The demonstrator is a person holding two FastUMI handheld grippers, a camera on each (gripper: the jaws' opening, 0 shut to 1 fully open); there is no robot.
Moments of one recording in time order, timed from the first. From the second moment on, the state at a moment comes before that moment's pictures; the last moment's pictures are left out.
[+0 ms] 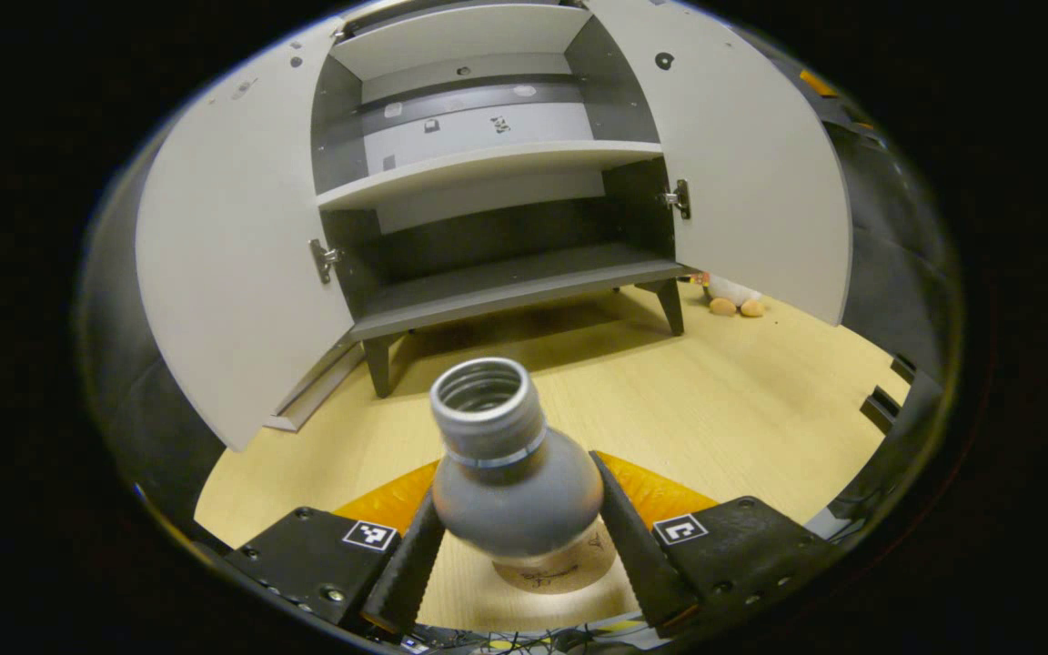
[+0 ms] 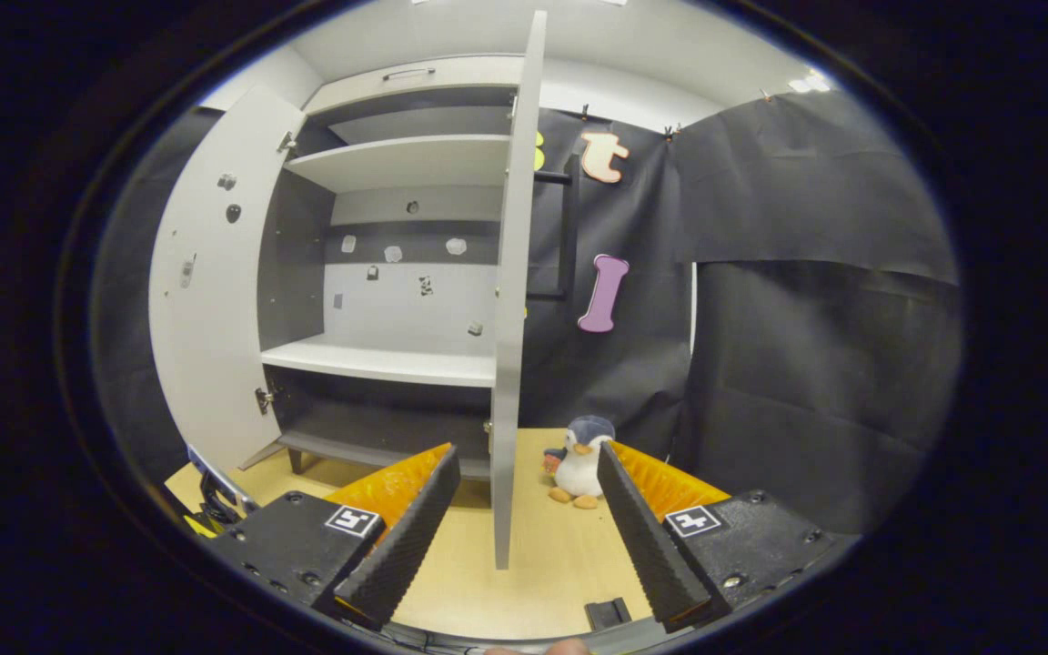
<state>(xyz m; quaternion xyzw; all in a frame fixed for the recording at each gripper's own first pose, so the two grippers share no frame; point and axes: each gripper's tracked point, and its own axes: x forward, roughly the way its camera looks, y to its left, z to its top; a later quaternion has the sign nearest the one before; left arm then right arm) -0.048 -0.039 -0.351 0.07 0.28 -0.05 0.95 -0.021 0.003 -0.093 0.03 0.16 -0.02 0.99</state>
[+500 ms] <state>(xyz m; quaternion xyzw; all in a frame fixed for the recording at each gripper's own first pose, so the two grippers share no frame) -0.043 -0.039 -0.238 0.06 0.22 -0.04 0.97 -0.005 0.010 -0.043 0.05 0.10 0.01 0.99</state>
